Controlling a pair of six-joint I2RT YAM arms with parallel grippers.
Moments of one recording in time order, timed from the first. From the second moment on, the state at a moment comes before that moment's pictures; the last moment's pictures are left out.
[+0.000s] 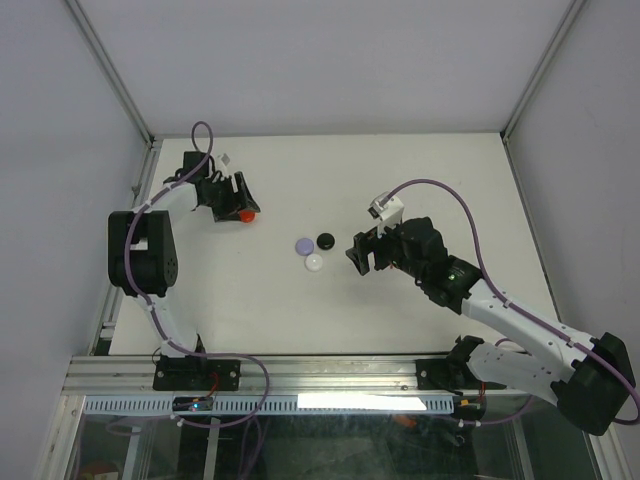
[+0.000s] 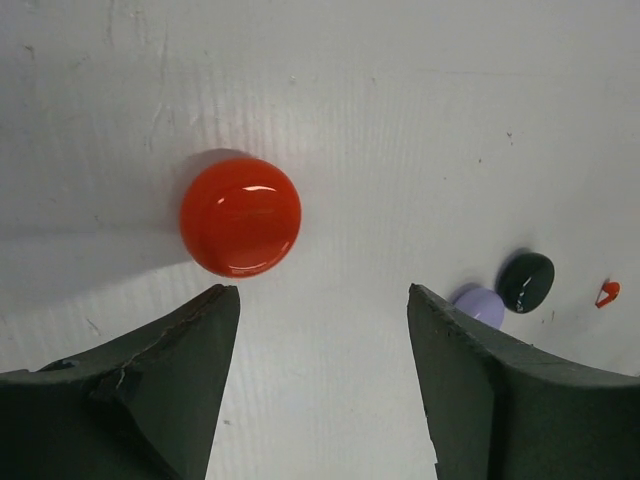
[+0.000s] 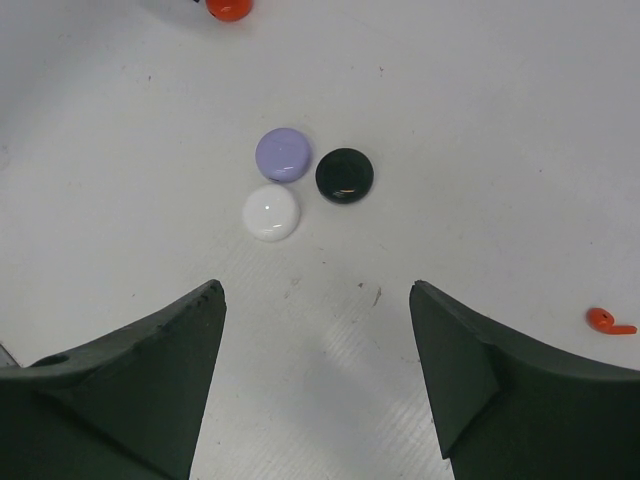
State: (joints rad) left arm 0.00 1.90 1.29 -0.40 0.48 -0.30; right arm 0.76 0.98 0.69 -0.11 0.02 0.11
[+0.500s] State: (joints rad) left arm -0.11 1.80 1.29 -0.41 0.15 -0.21; right arm 0.76 0.97 0.69 -0.11 0.02 0.11
